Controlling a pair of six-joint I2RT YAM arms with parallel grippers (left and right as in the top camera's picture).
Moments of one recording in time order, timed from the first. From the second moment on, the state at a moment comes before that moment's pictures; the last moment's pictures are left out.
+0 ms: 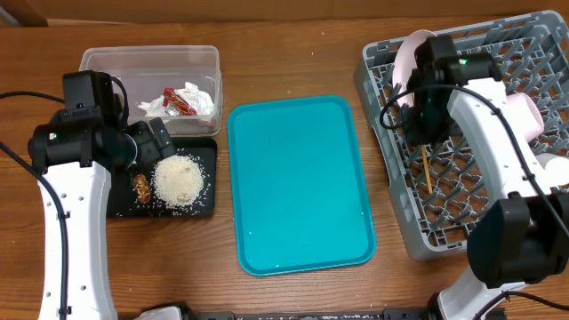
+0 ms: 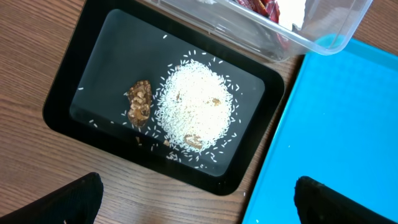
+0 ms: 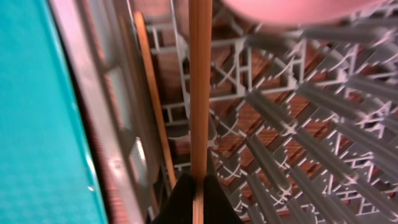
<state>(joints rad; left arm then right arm) 0.16 1.41 1.43 -1.23 0.00 -0.31 0.10 1.84 1.61 -1.32 0.11 0.00</state>
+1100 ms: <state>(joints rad) 0.16 1.41 1.43 -1.23 0.00 -0.31 0.11 1.78 1.63 -1.13 -0.06 0.00</state>
